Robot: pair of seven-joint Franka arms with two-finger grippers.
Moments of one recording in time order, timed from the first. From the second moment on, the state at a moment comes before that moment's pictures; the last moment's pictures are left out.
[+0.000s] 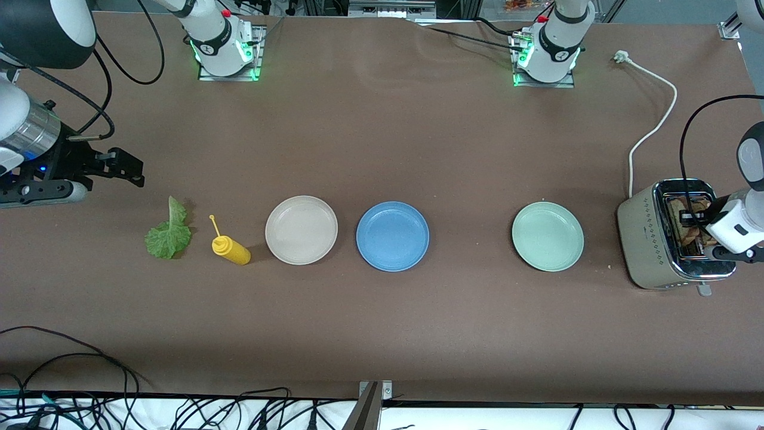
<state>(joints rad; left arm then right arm) 0.26 0.40 -0.04 -1.62 0.21 1.87 0.19 0.37 0.16 -0.31 -1.51 0.04 1.68 -0.04</state>
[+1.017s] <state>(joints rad) 0.08 0.35 -0.08 -1.30 0.22 1.46 0.20 0.37 0.16 -0.32 -1.51 0.04 1.68 -0.04</state>
